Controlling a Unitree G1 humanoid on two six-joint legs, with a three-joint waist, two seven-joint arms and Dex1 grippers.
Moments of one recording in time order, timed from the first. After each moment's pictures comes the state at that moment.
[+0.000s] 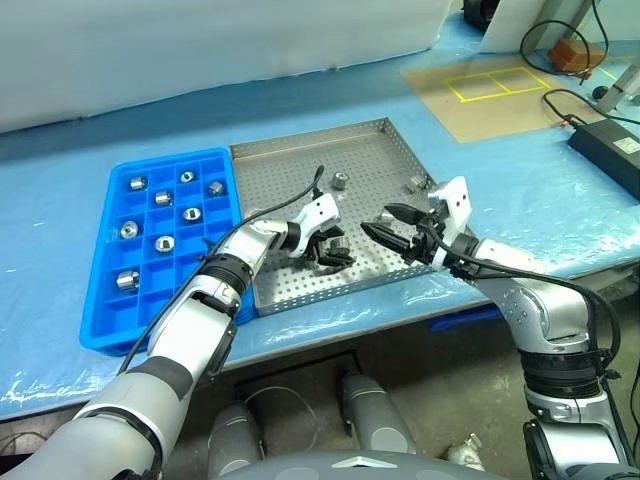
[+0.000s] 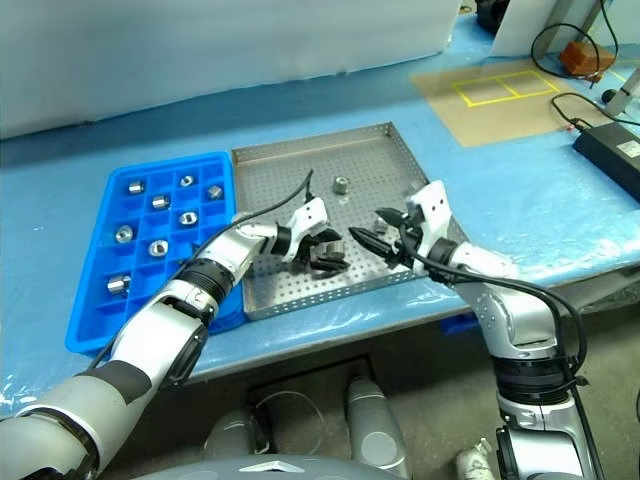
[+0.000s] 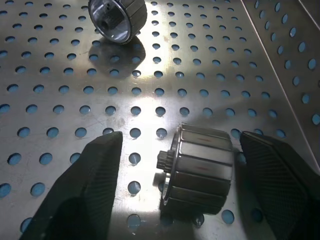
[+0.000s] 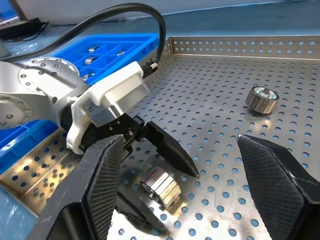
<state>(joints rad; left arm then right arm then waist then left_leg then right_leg) -0.96 0.14 -0.27 0.96 0.03 0.06 -1.09 -0.33 -0.49 -0.06 -0.28 0.51 0.71 0.67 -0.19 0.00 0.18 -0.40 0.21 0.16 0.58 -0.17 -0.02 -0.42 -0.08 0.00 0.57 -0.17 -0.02</state>
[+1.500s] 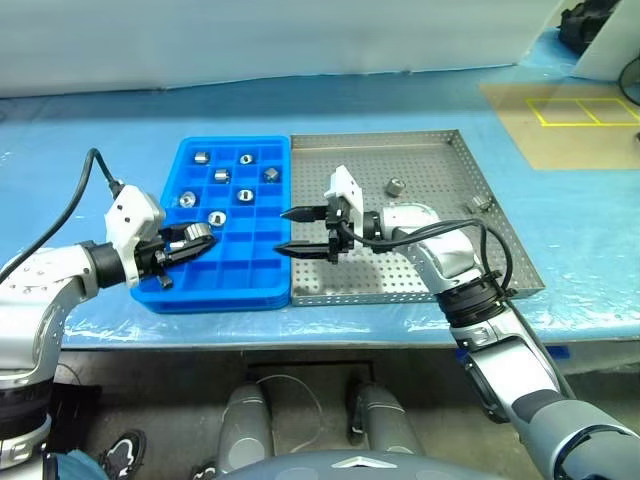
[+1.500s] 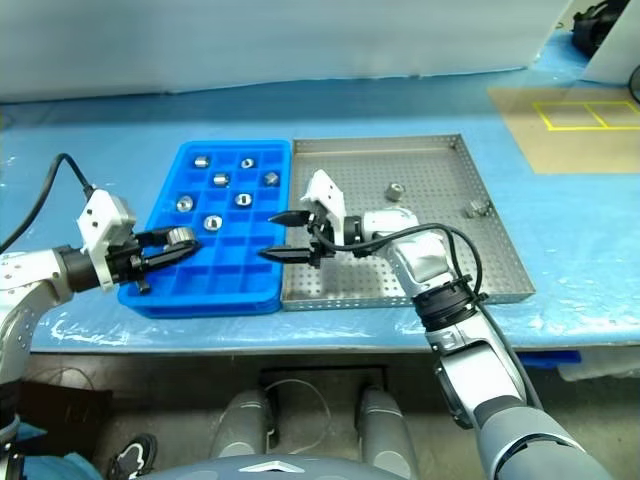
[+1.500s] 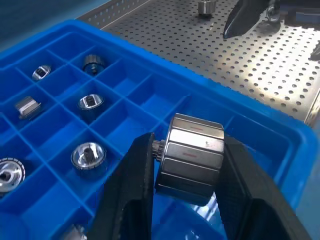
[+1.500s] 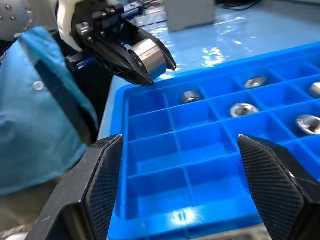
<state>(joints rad) -0.11 0.75 0.34 -0.42 -0.43 0.66 -0.98 -0.74 -0.28 0.30 0.17 0.37 0.48 1.08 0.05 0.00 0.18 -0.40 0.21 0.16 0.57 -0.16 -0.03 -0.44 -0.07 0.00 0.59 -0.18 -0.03</state>
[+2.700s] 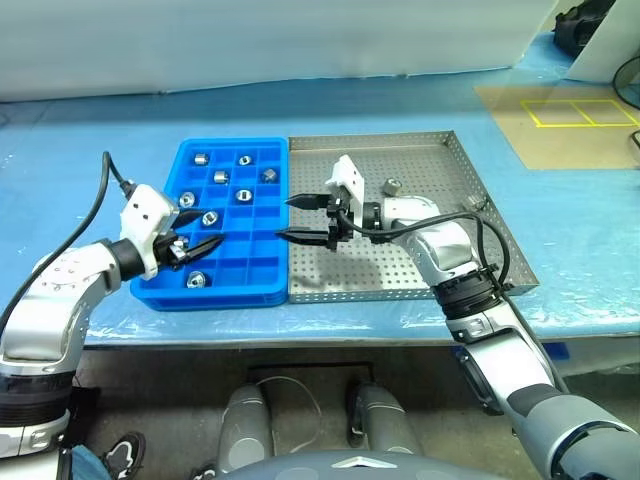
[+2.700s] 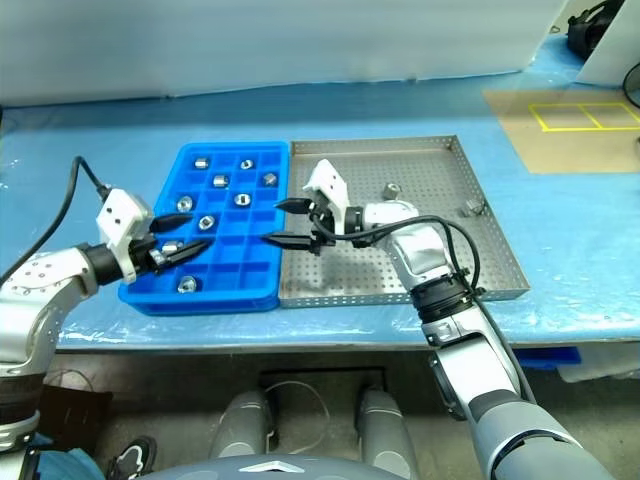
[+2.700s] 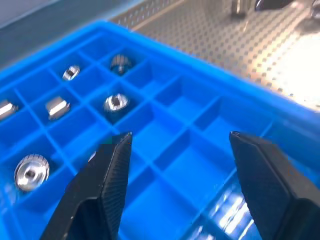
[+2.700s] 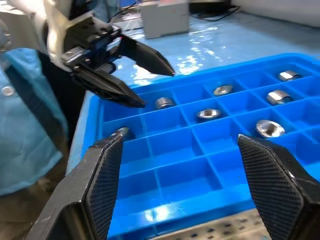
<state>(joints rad) -0.24 0.69 0.20 -0.27 -0.40 0.56 -0.80 -0.78 -0.26 0.22 0.24 0.31 0.42 0.96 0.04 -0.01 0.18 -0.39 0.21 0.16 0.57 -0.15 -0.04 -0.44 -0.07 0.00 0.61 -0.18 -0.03</state>
